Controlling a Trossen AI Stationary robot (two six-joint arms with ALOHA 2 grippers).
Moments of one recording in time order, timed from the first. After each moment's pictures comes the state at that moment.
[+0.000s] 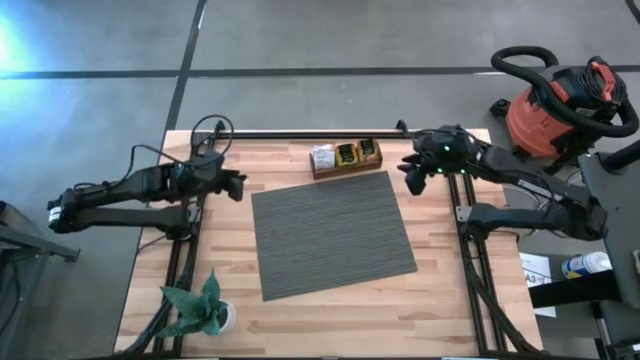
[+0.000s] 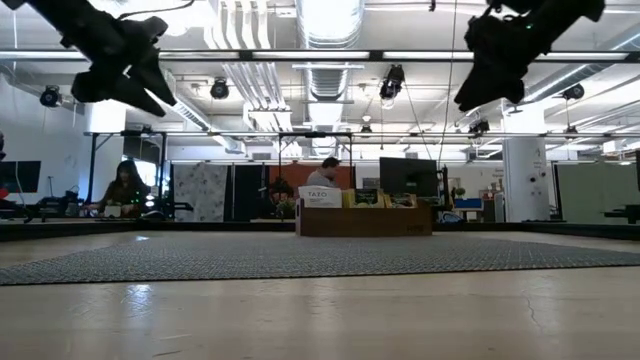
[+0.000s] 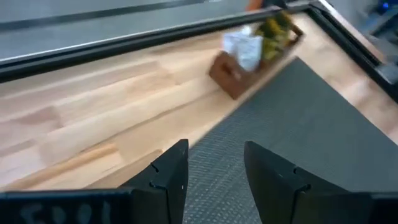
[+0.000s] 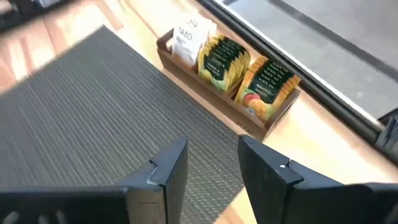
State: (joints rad) left arm 0.22 0.63 0.71 -0.74 -0.39 -0.72; right arm -0.53 0.89 0.84 -0.63 -0.05 0.16
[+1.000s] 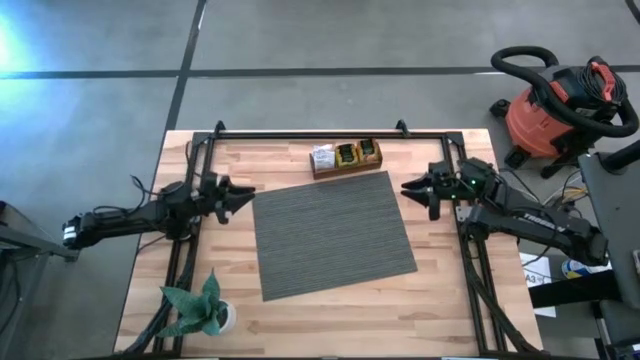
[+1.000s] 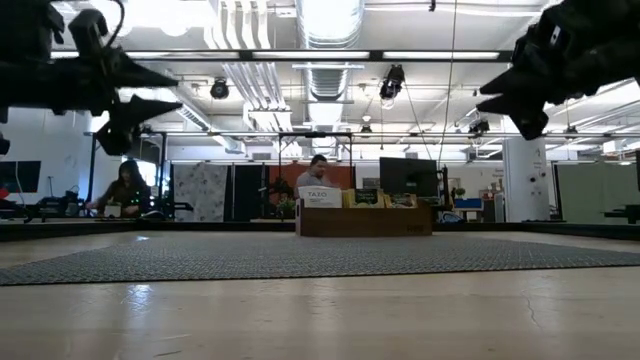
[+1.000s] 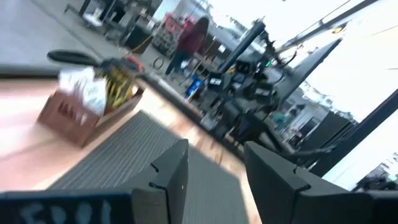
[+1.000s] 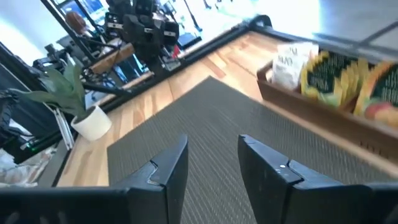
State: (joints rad) left arm 0.21 0.21 0.03 0.19 -0.03 -0.65; right arm -0.51 0.40 0.29 -0.13 -0.37 0.40
